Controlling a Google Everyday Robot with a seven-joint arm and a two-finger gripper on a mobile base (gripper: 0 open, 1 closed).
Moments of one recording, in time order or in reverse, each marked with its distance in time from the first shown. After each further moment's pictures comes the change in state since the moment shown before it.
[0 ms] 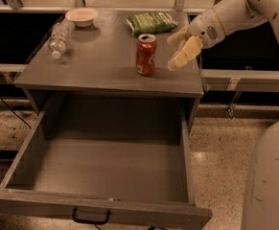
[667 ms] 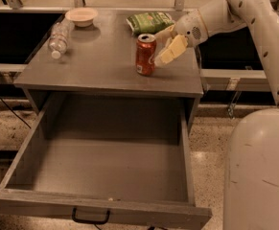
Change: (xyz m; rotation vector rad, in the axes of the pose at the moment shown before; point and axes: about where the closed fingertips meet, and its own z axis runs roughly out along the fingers) arm -0.023 -0.024 0.032 -0.051 -0.103 -0.043
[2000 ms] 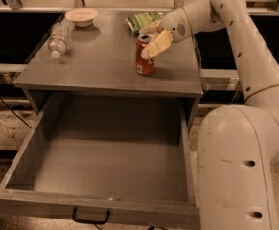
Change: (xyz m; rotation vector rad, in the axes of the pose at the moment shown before) arm -0.028 -0.029 0.031 -0.049 -0.099 -0.042
